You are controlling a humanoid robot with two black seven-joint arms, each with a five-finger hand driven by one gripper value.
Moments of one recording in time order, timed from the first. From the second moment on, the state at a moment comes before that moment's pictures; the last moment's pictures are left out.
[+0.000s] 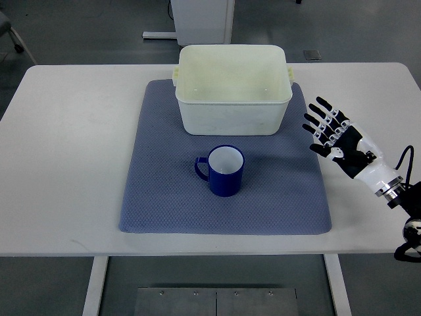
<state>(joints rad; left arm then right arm) -0.06 0.00 -0.10 -0.15 0.08 0.06 -0.04 0.39 -0.45 0.80 1.09 -0.49 0.44 0.50</state>
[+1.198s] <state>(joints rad) -0.06 0.00 -0.10 -0.15 0.08 0.06 -0.04 0.44 -0.31 0.75 1.03 -0.51 0.42 0.52</state>
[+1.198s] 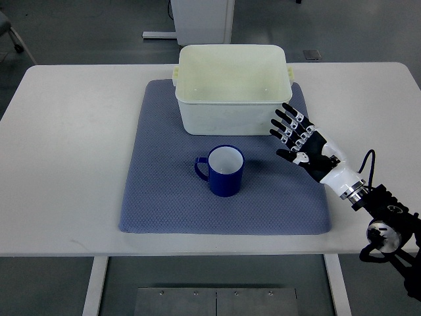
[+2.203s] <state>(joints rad) -0.06 0.00 -0.10 -0.15 0.08 0.06 -0.04 0.44 -0.31 0.75 1.05 -0.51 0.42 0.46</state>
